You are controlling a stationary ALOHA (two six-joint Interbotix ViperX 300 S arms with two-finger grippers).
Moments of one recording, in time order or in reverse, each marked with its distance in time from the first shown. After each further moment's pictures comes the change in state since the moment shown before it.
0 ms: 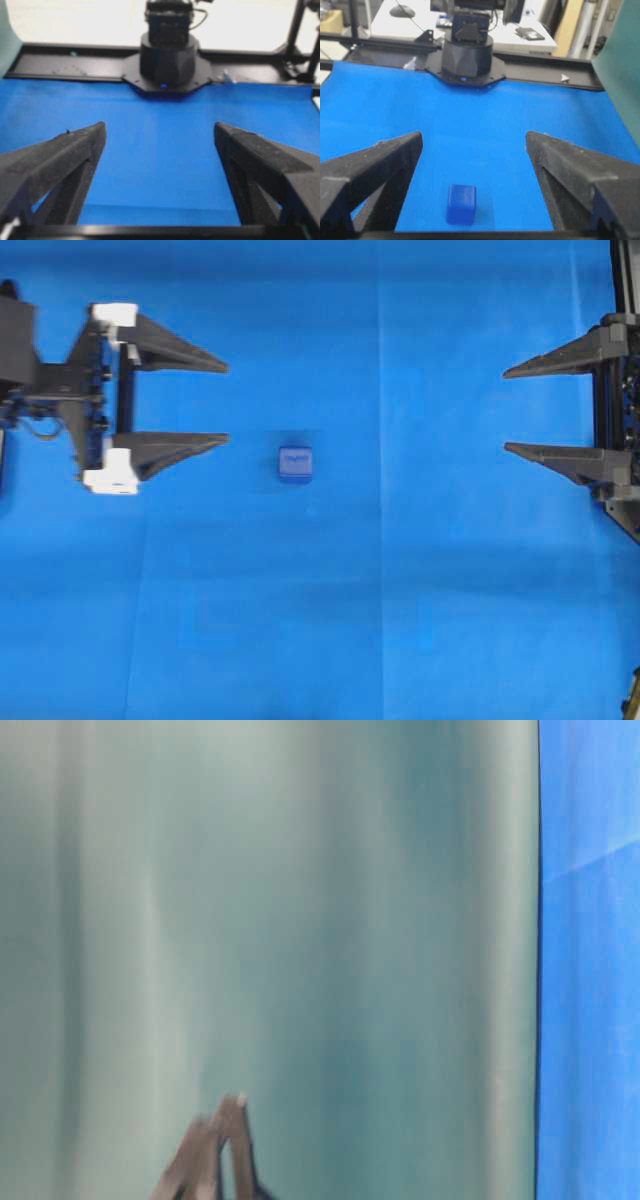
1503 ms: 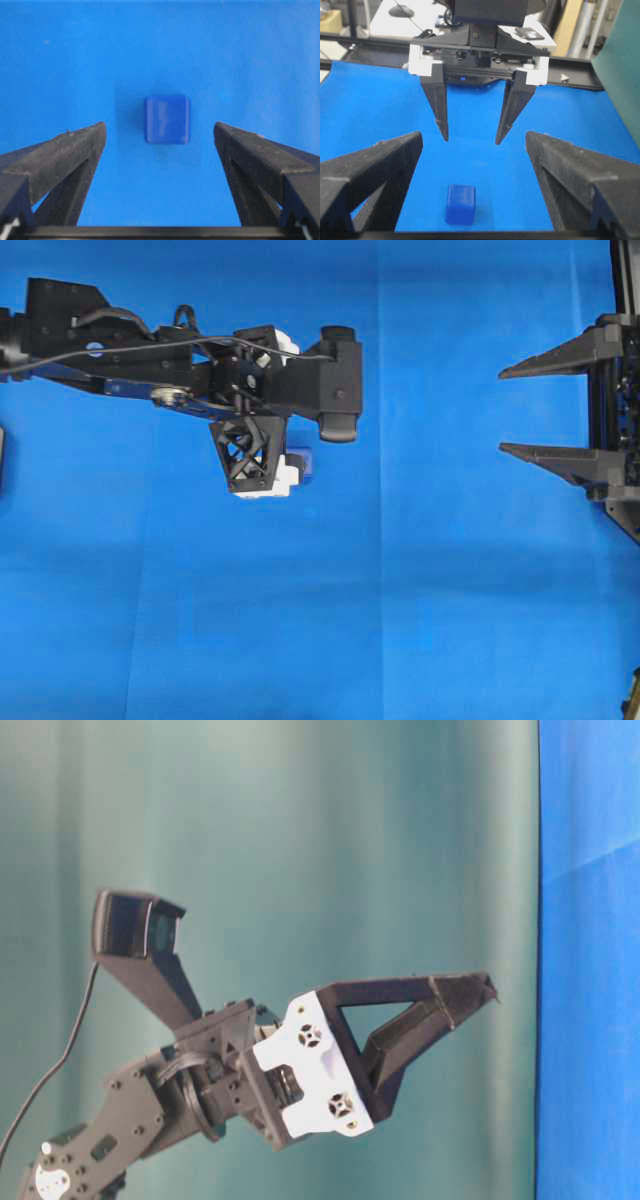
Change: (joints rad) left arm 0.017 0.506 -0.730 0.008 1.275 0.043; right arm -0.002 0.021 0.000 0.000 -0.018 0.000
